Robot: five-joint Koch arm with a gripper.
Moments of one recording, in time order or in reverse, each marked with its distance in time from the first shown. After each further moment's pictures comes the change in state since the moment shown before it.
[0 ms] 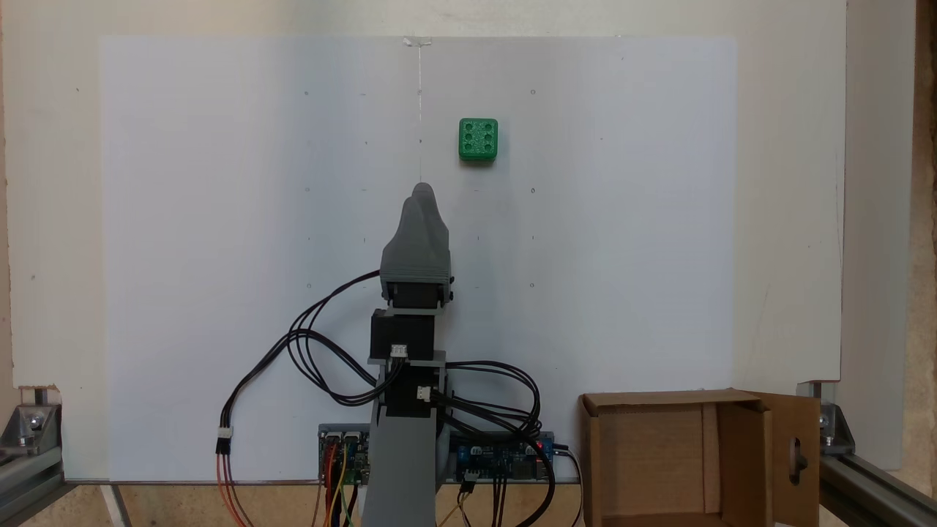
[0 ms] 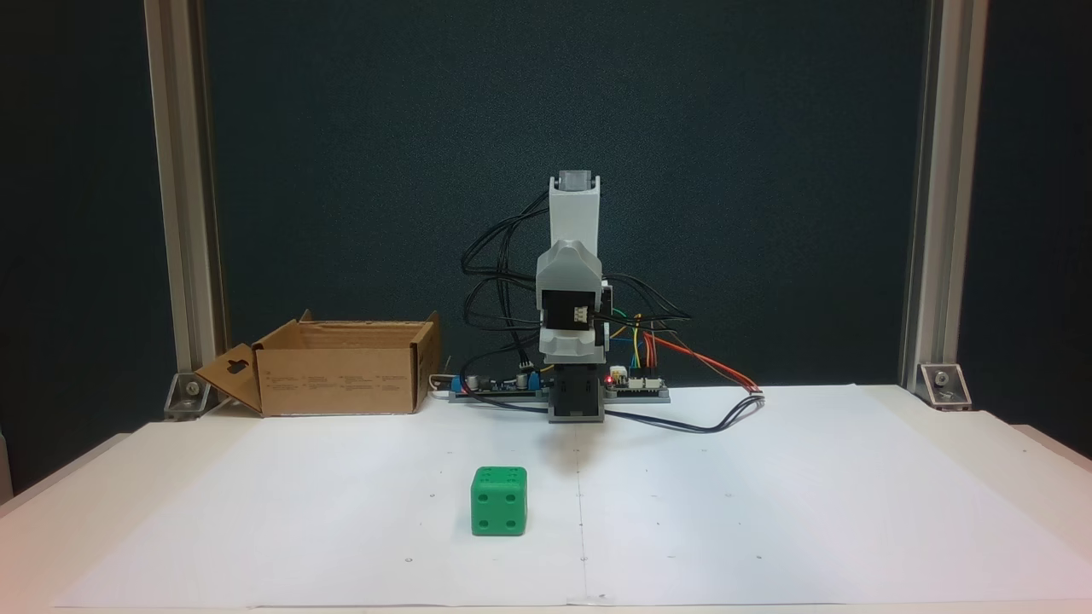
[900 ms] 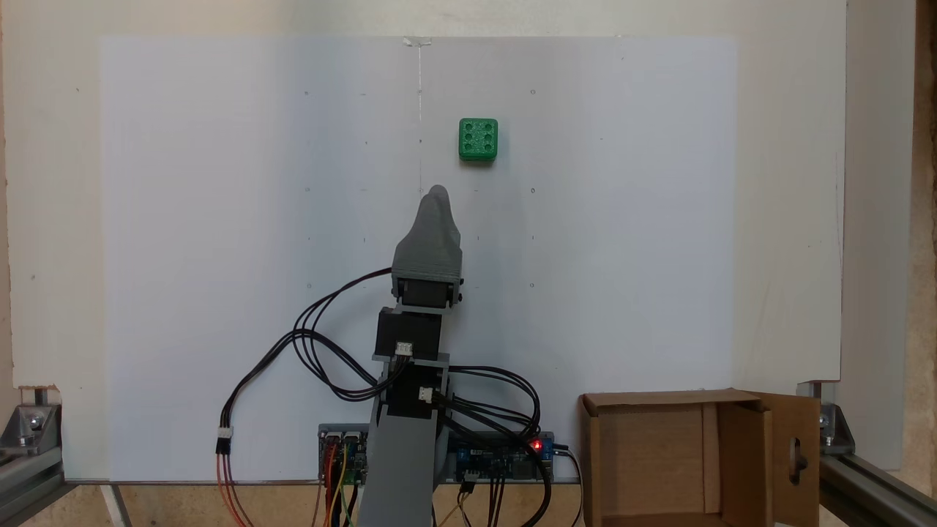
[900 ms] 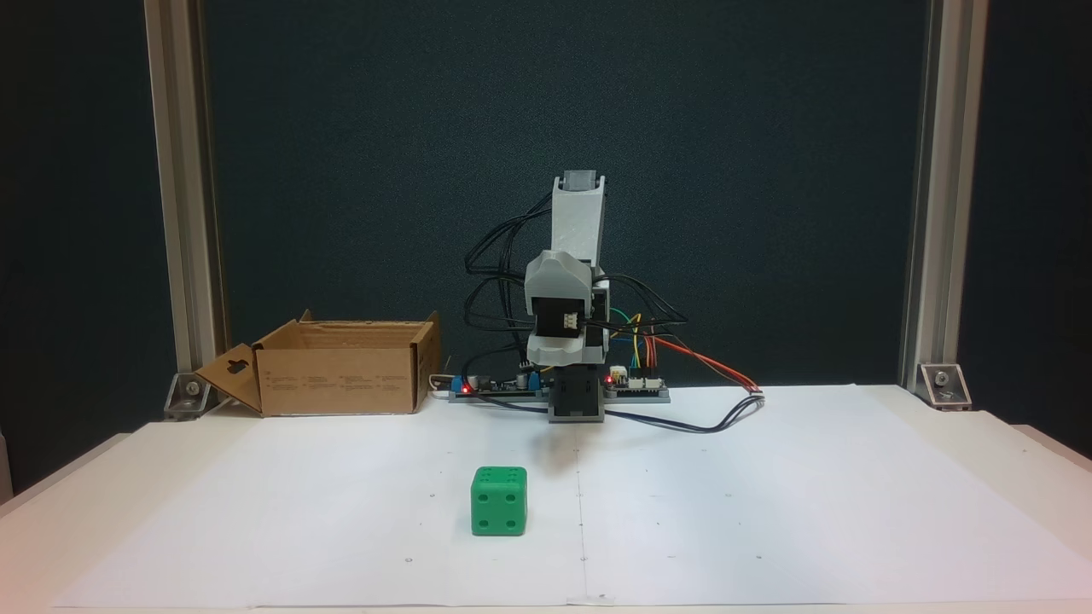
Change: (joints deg) arm 3.8 0.0 0.0 3.1 0.0
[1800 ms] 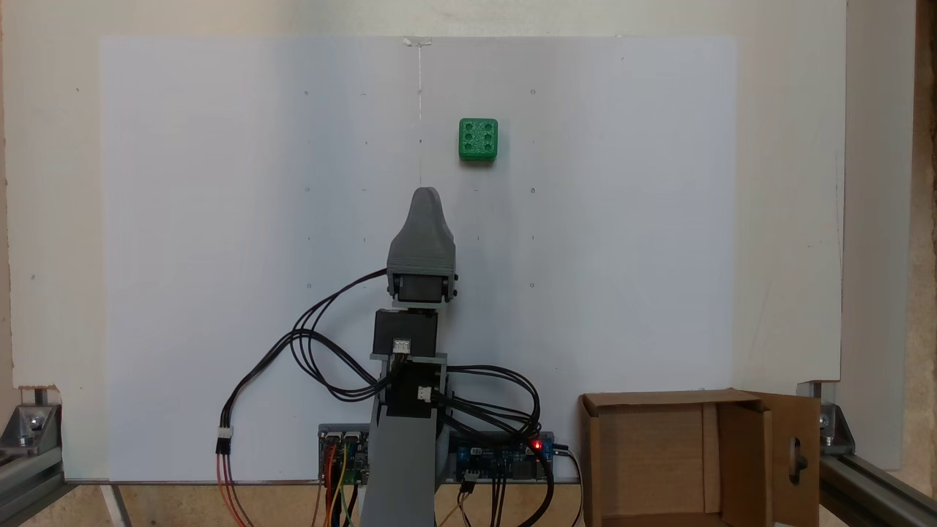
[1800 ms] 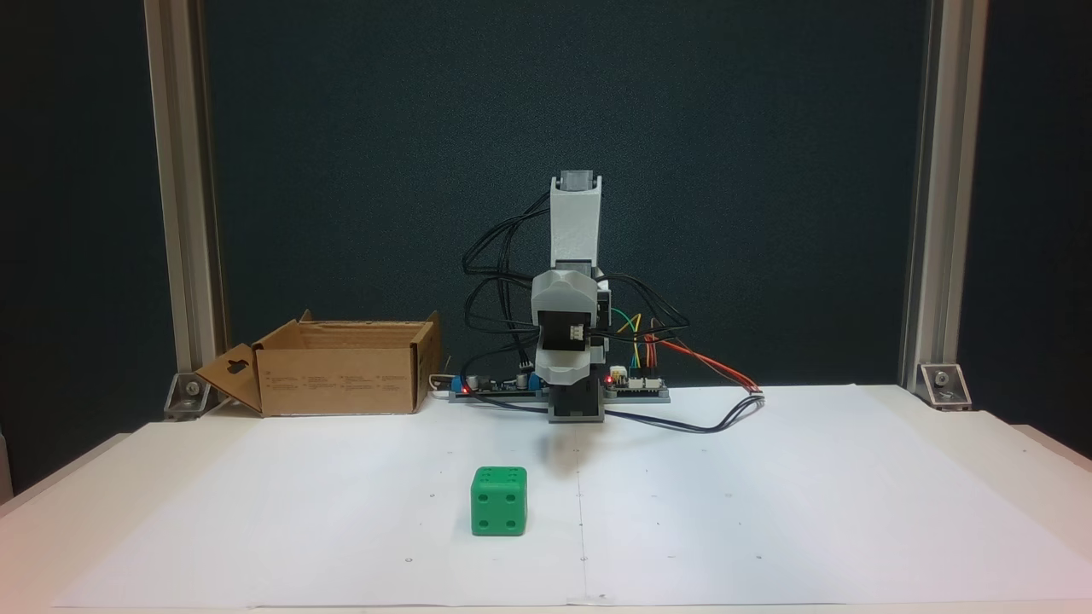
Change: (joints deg) arm -2.5 0.0 0.0 5.5 0.0
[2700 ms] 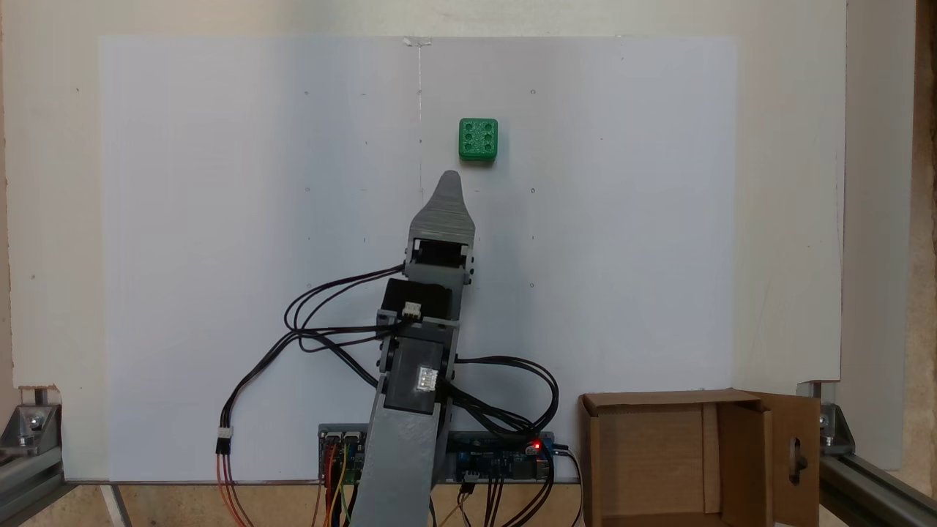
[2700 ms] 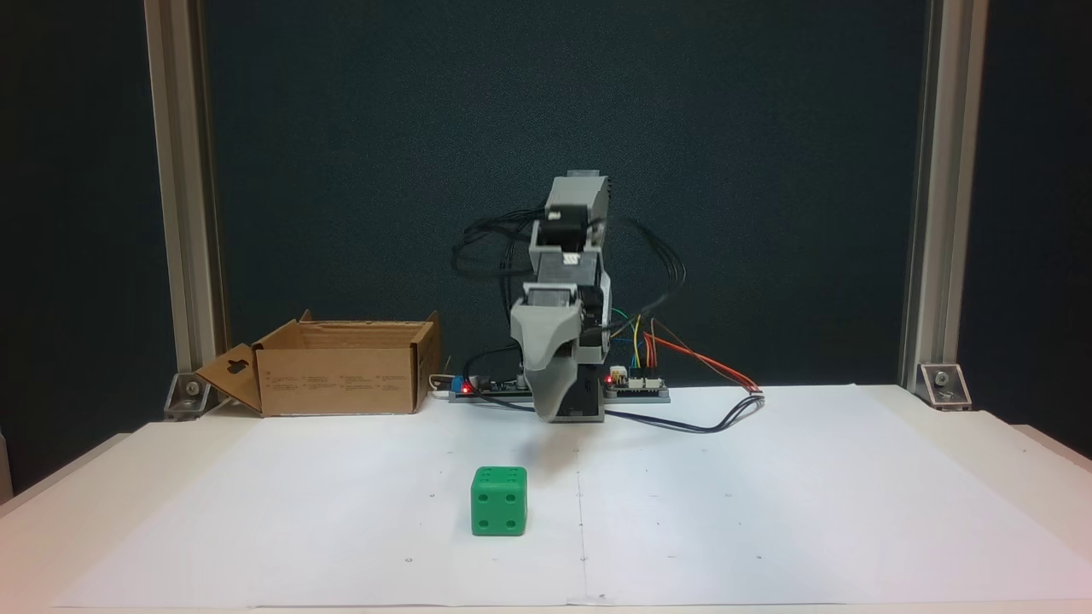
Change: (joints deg) arm 5.5 0.0 -35.9 79.5 0.0
